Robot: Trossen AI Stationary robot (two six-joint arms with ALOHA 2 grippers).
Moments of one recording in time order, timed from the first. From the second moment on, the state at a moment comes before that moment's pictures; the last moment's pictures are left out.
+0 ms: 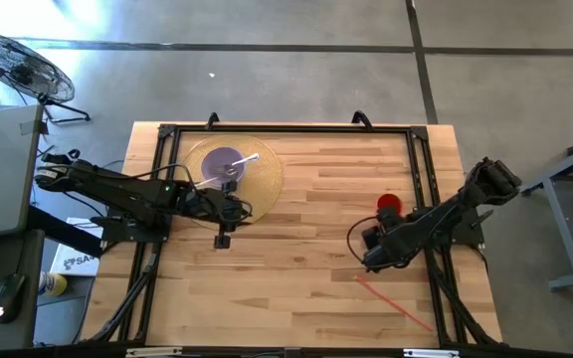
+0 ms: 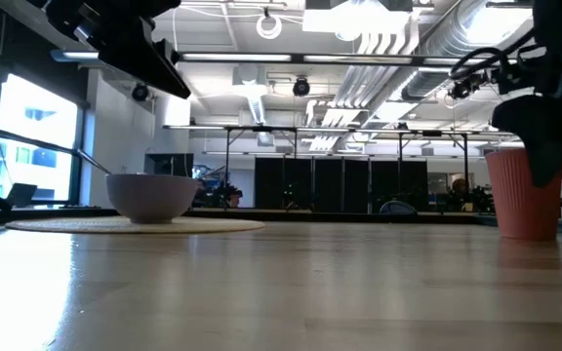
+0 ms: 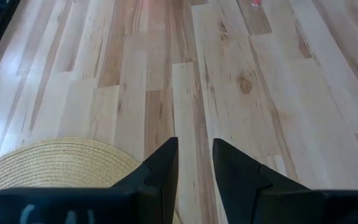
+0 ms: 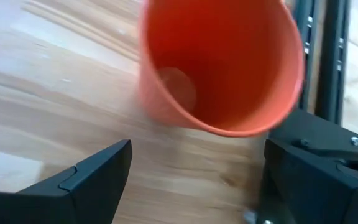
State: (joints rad) left arm -0.16 1.08 0.74 -0.32 -0.17 0.01; right arm 0.52 1.52 0.88 -1.37 0.39 1.84
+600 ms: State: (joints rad) left arm -0.16 1.08 0.74 -0.32 -0.16 0.02; right arm 0.44 1.52 0.75 -1.08 0.59 1.65
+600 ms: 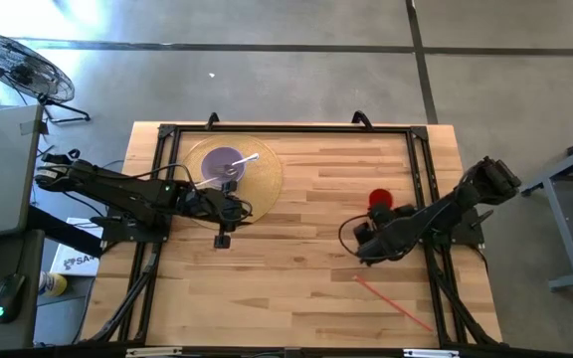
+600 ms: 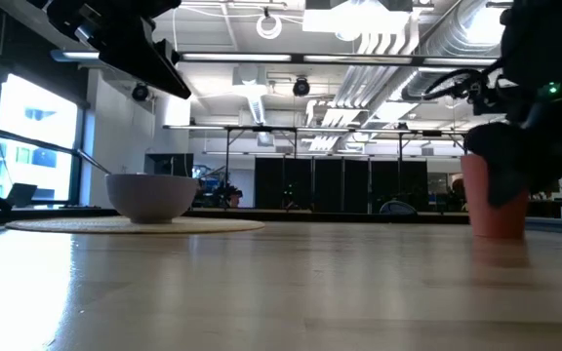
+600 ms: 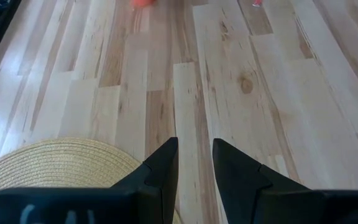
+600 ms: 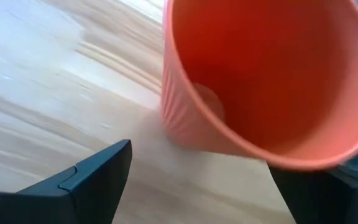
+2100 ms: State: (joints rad) left arm -0.16 1.08 0.74 -0.35 -0.15 -0.01; right arm 0.32 1.51 0.48 -0.22 1.10 1.08
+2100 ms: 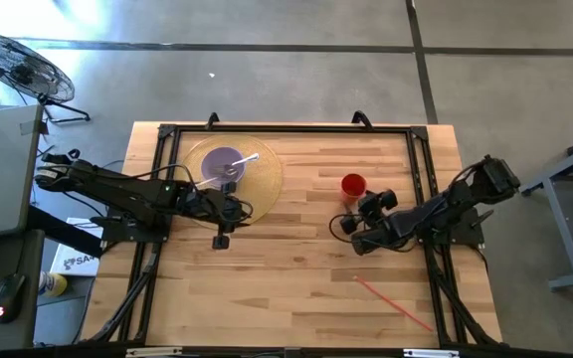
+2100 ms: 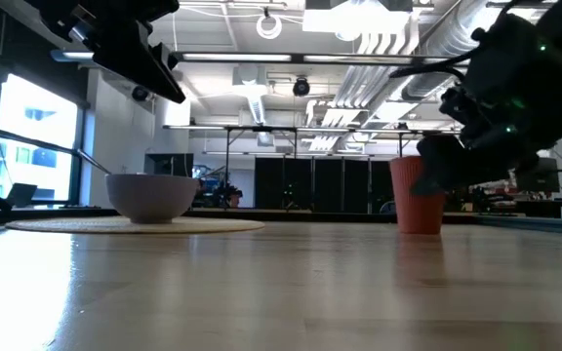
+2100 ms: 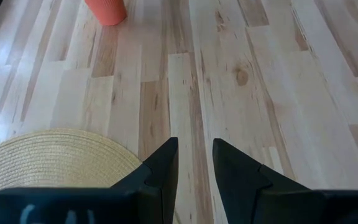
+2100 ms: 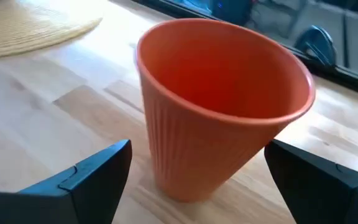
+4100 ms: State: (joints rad) left arm -0.16 0.69 0.53 -0.30 -0.20 0.01; right arm -0.17 1.69 0.74 0.76 0.57 0.14
